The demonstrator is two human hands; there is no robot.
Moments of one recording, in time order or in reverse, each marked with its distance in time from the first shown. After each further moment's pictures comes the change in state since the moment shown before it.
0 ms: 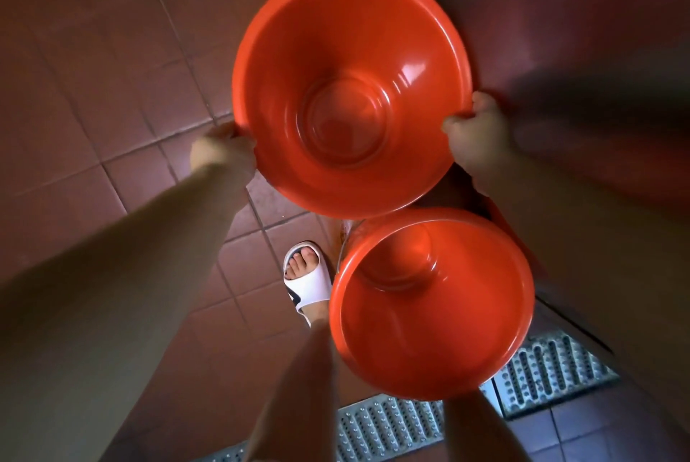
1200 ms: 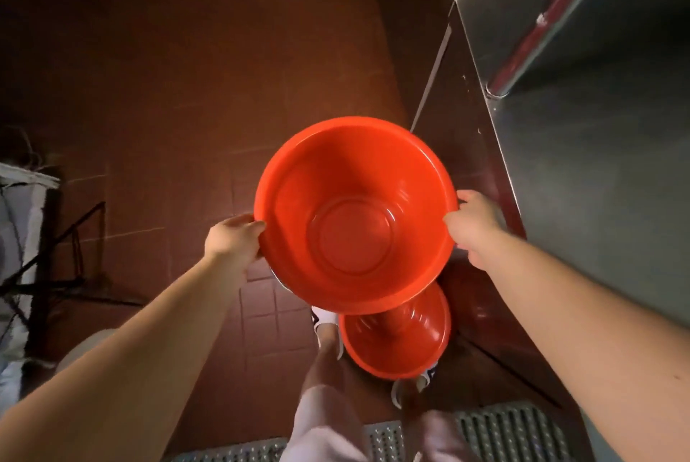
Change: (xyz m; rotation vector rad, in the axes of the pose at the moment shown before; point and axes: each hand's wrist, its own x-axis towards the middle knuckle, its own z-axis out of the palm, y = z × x) left_hand -0.401 0.085 -0.275 -0.212 0.109 0.046; right_hand -0.315 -0.160 -0.290 -0.005 -0.109 -0.114
